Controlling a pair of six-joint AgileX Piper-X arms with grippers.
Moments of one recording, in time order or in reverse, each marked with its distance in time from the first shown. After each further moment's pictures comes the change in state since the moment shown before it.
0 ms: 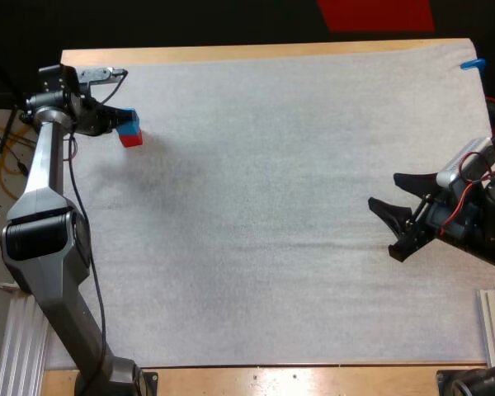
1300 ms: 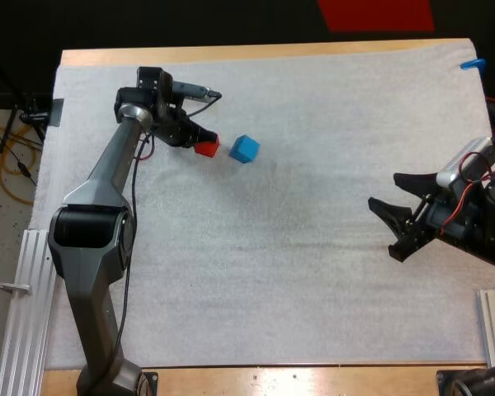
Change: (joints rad) left arm -0.306 0.036 0.000 0.126 0.043 0.067; right arm 0.000 0.000 0.000 -0.001 0.000 0.000
